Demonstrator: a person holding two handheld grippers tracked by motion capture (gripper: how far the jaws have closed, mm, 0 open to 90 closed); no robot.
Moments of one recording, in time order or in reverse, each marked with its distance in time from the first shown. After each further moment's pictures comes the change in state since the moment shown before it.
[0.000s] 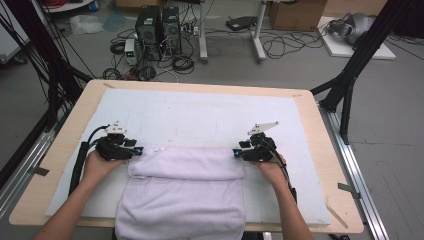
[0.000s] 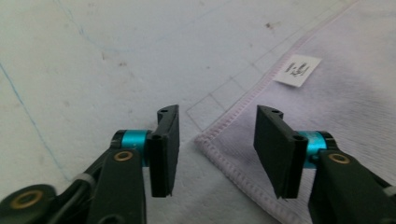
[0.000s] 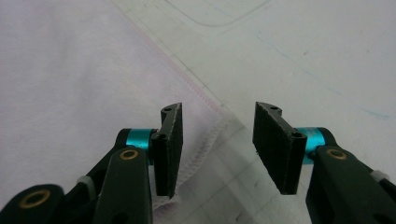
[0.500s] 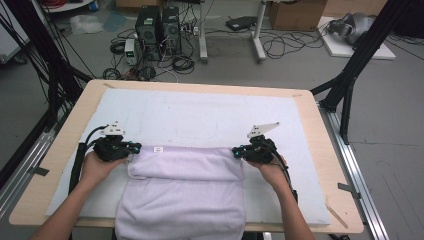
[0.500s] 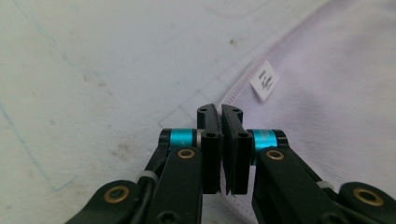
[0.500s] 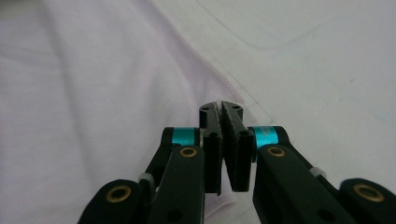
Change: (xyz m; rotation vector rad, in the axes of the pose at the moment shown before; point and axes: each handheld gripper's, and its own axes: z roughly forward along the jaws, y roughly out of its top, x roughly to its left) left arm -0.017 0.009 -0.039 -0.094 -0.056 0.064; right arm 0.021 0.008 -0.026 -0.065 0.122 -0.068
